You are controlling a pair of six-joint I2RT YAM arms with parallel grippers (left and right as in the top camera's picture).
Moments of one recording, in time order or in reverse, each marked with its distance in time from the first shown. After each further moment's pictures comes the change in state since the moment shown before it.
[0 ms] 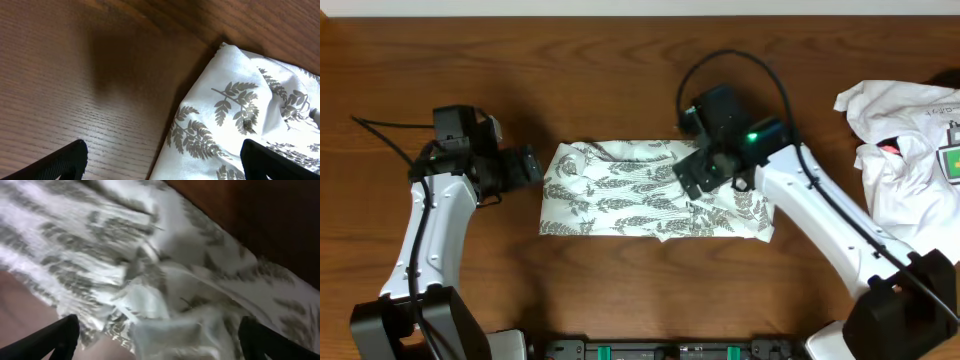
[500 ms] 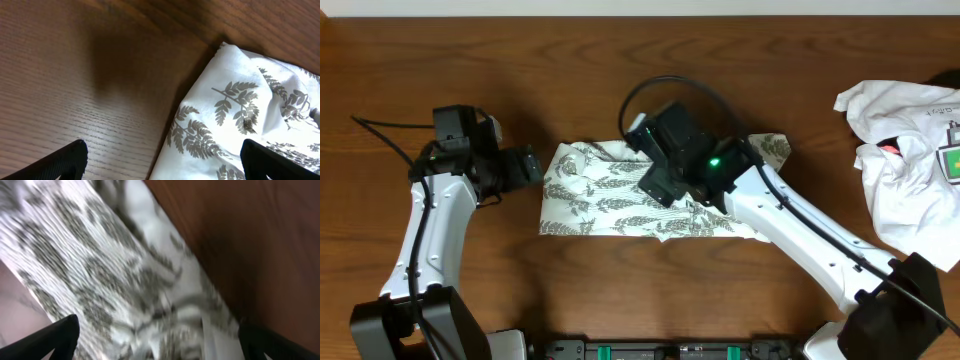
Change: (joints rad) left arm 0.000 0.000 0.000 -0.002 0.000 0.000; right arm 0.148 0.004 0.002 0.111 0.151 -0.093
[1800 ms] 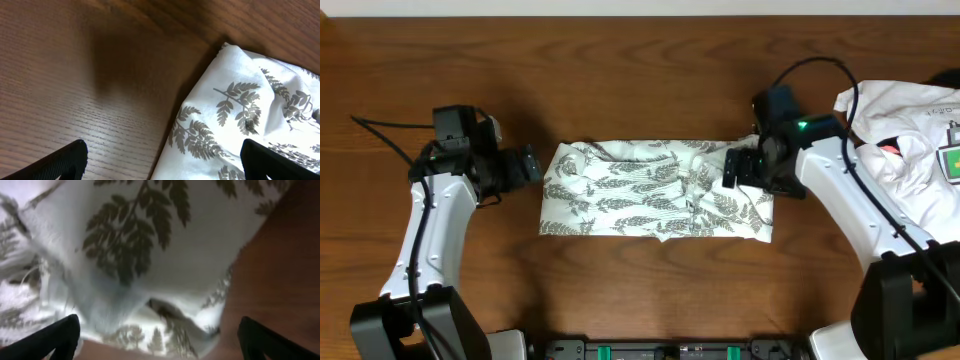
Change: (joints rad) left arm 0.000 0.000 0.000 0.002 -0.007 0.000; right arm -0.438 0.000 -0.136 -0.193 -0.213 0.656
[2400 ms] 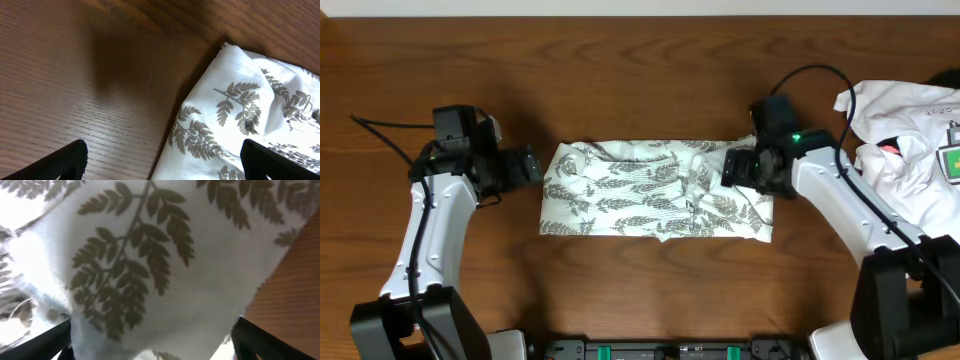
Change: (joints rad) left arm 0.000 0.000 0.000 0.000 0.000 0.000; right arm 0.000 0.003 -0.109 0.192 0.011 0.040
